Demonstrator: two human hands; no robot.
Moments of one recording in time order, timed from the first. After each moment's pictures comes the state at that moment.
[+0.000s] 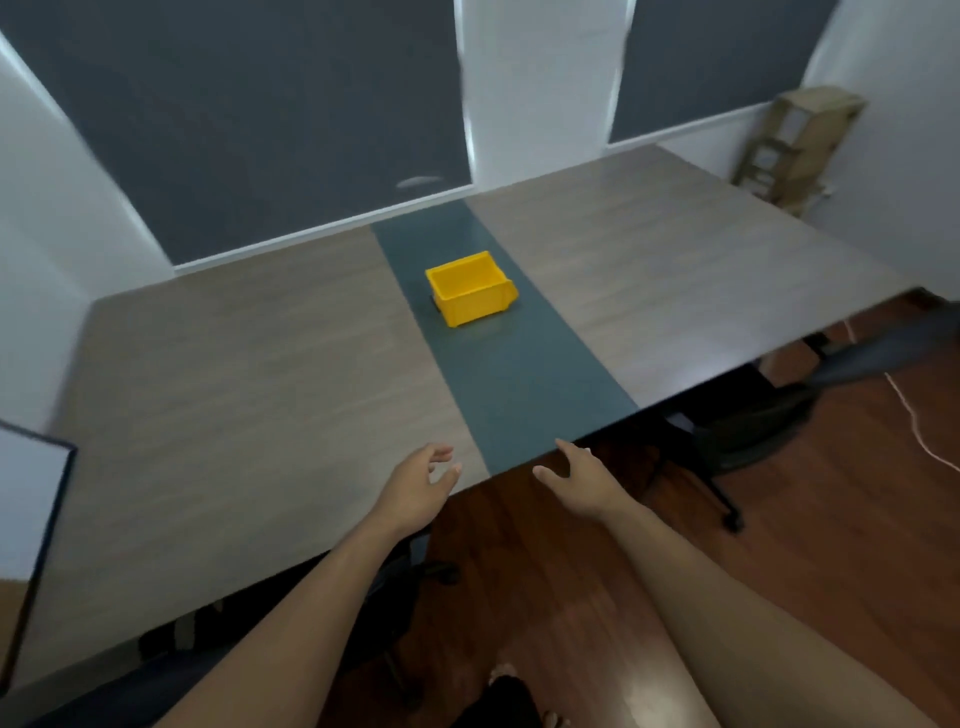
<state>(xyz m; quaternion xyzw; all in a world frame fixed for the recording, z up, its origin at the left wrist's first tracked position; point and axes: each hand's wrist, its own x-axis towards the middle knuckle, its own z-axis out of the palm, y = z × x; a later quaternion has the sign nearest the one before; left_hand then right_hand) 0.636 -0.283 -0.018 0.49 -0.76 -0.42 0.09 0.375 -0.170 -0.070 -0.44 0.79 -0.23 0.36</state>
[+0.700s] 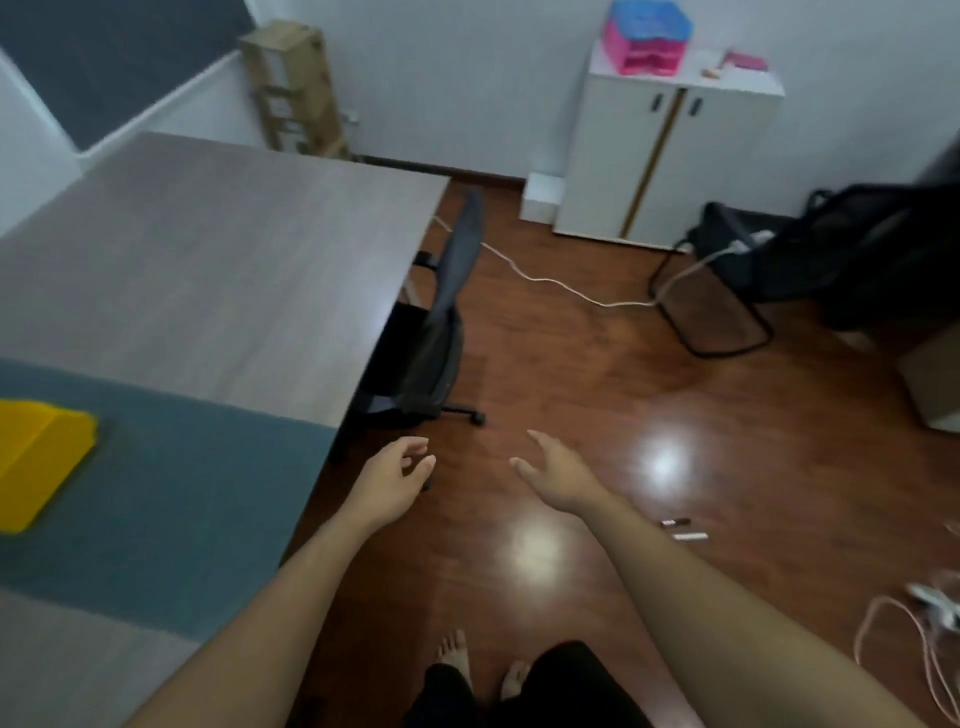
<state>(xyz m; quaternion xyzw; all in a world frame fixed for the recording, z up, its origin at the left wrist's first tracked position) 0.275 -0.199 -0.063 0.10 -0.88 -0.43 -0.16 0.220 0.085 -0.081 -0.06 0.91 -0.31 0.25</state>
